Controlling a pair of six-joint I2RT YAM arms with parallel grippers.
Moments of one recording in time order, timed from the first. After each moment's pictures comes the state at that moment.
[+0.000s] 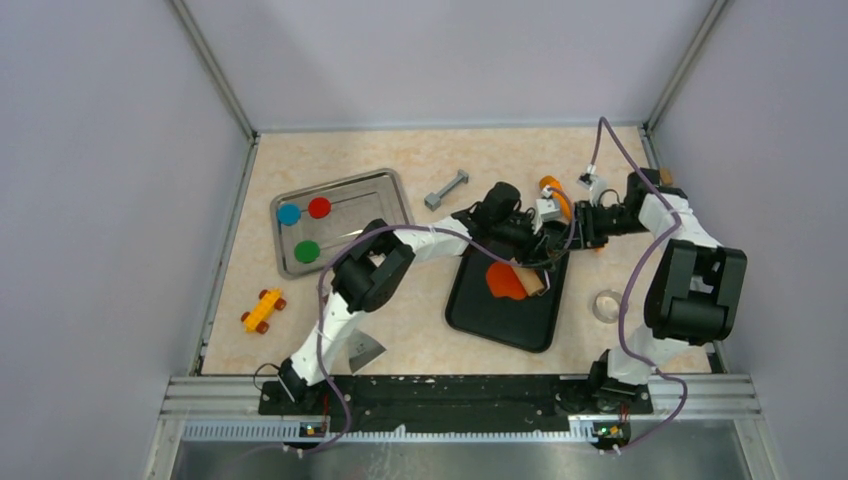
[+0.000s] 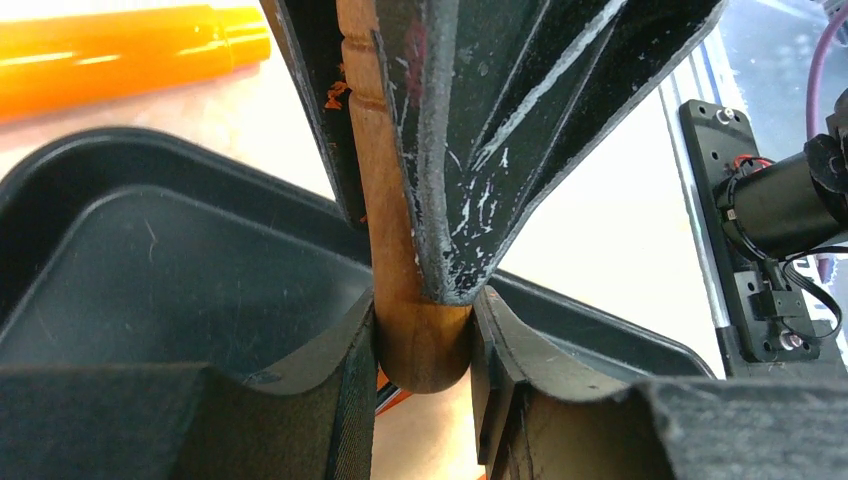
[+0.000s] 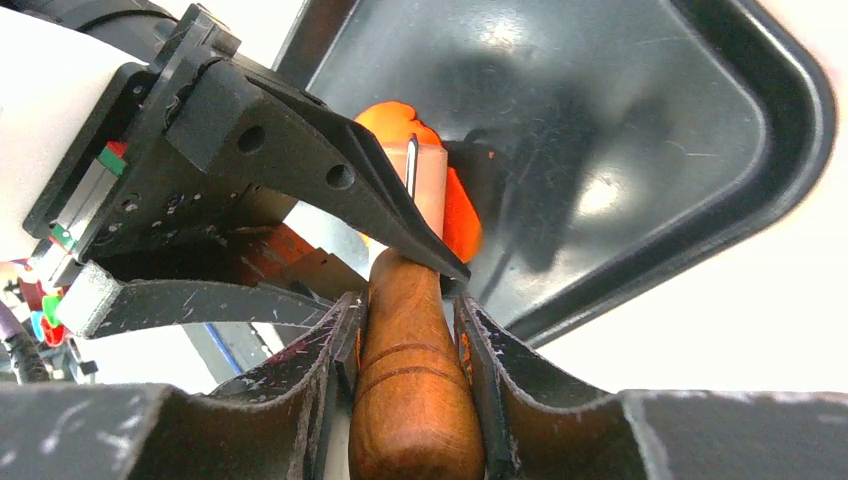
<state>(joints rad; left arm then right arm) -0.87 2.32 1.70 0.15 0.80 -0.03 -0.19 1.64 1.13 -0.90 -0.88 -0.46</state>
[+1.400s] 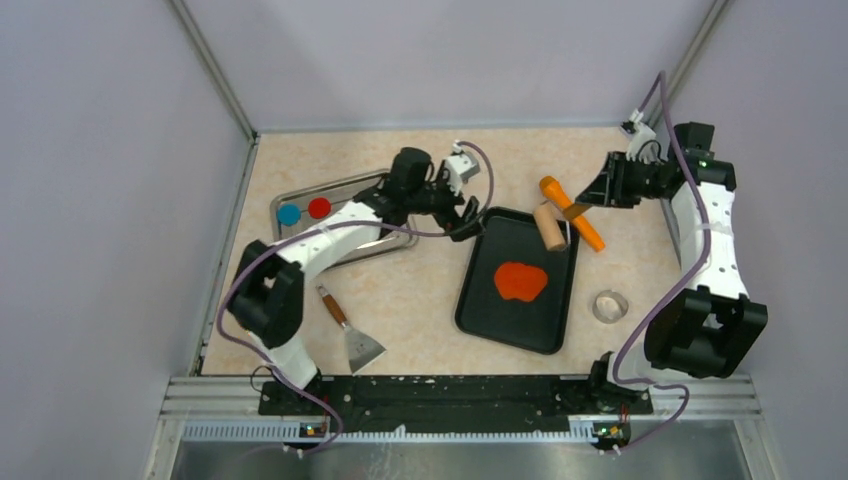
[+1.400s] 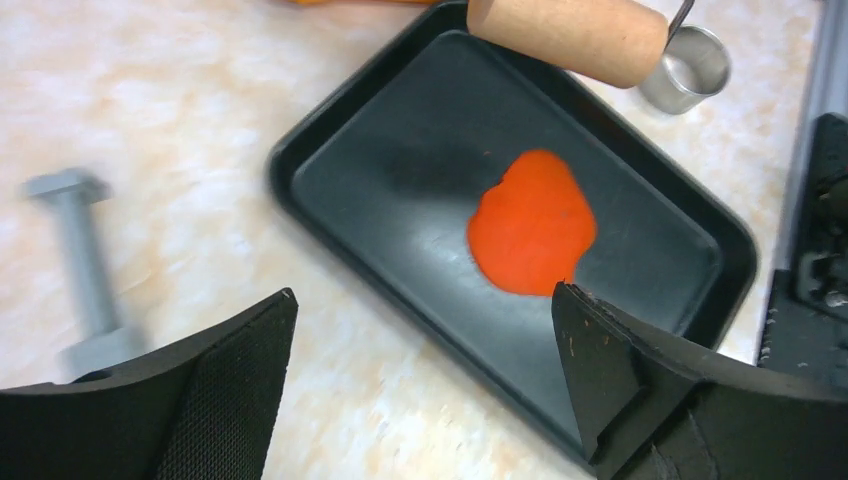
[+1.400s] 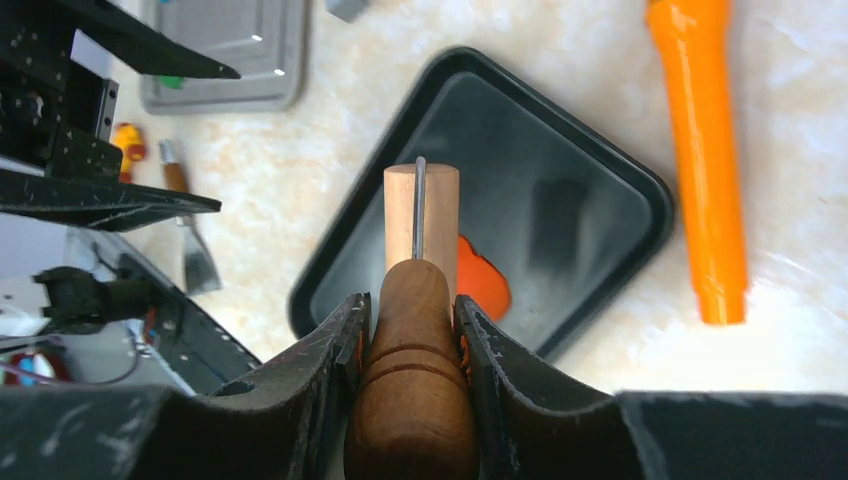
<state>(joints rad) -0.65 1.78 1.37 -0.09 0.59 0.08 -0.25 1.45 1.44 -1.01 -0.78 -0.20</state>
